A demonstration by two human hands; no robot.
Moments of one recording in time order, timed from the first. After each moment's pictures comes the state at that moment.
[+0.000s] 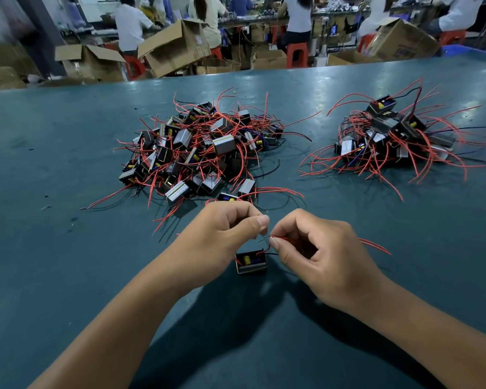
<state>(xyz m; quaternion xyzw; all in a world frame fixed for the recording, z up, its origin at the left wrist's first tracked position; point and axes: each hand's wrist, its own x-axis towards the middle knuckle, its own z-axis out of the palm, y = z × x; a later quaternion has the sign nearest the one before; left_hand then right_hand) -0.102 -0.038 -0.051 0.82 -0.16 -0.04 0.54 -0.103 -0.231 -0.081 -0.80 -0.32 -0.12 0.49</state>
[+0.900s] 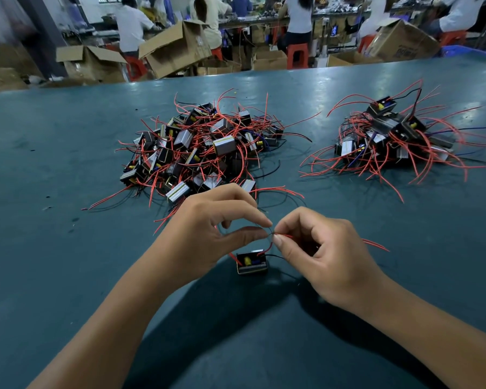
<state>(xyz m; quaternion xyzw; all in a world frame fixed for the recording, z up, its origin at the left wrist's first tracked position) -0.096 -0.021 -0.046 0.86 -0.33 0.16 0.37 -0.101 -0.230 -0.082 -0.80 -0.28 -0.10 0.52</state>
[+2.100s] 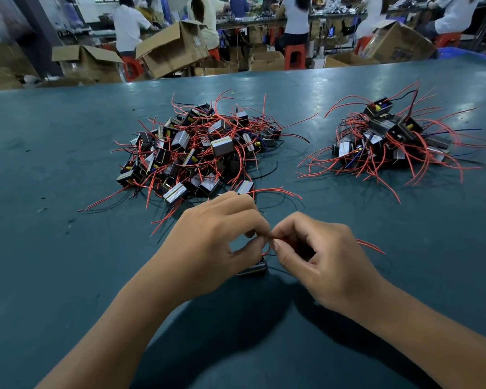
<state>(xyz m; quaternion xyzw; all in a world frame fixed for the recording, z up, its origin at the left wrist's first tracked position) -0.107 -0.033 -0.042 0.89 -0.35 0.20 0.22 -0.105 -0.231 -0.079 -0.81 -0.32 -0.13 0.47</state>
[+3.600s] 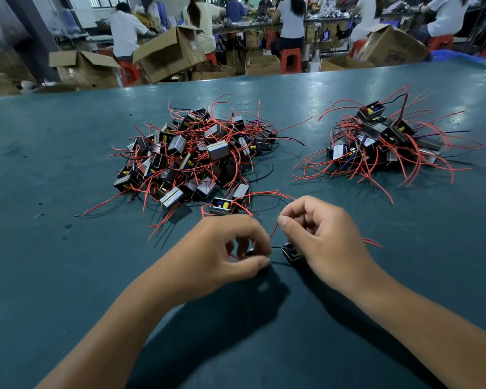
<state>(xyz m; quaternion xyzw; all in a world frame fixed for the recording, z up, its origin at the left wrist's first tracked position) -0.101 -0.028 -0.058 0.87 -0.32 0.02 0.38 -0.084 -0.232 -0.081 -0.80 -0.14 -0.09 0.58</state>
